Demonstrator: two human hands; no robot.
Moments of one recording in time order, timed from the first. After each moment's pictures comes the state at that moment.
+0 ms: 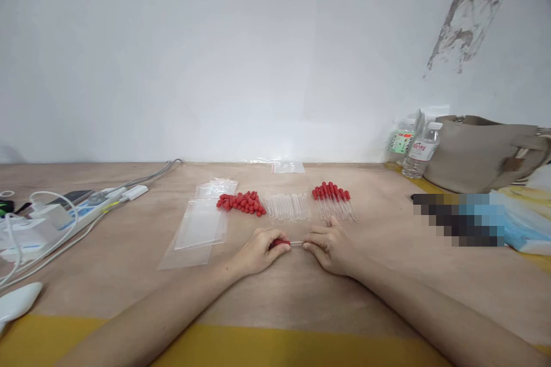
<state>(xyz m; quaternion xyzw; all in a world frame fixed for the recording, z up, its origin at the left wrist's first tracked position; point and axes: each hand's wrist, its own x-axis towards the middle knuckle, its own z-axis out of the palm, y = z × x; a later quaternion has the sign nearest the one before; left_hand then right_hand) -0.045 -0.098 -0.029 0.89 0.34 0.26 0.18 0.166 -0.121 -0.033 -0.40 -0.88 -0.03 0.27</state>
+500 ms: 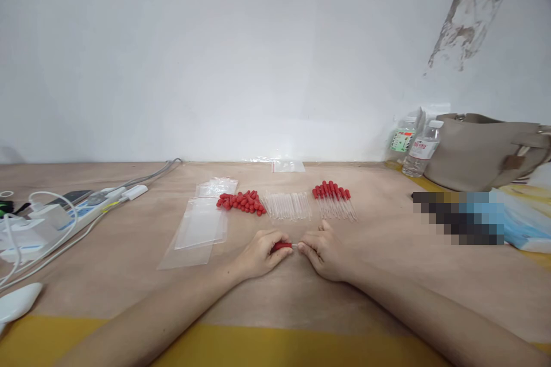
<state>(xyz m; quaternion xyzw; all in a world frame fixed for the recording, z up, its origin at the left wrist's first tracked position) -0.045 -0.104 -0.030 0.90 0.30 0.28 0.14 0.150 -0.126 -0.036 -0.41 -0.88 0.00 0.24</state>
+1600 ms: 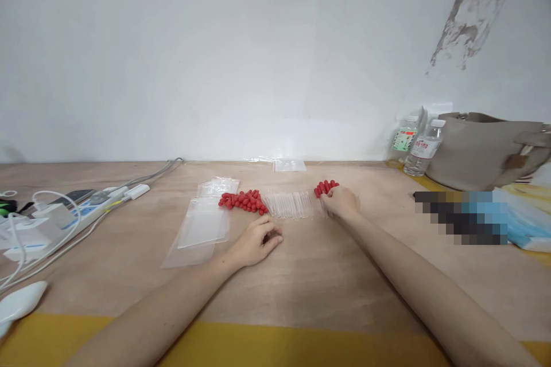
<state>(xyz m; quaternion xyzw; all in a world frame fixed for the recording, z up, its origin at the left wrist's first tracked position) -0.063 -0.086 -0.029 0.89 0.32 0.29 0.15 0.192 -0.027 -0.015 -0.77 -0.59 0.01 0.22</state>
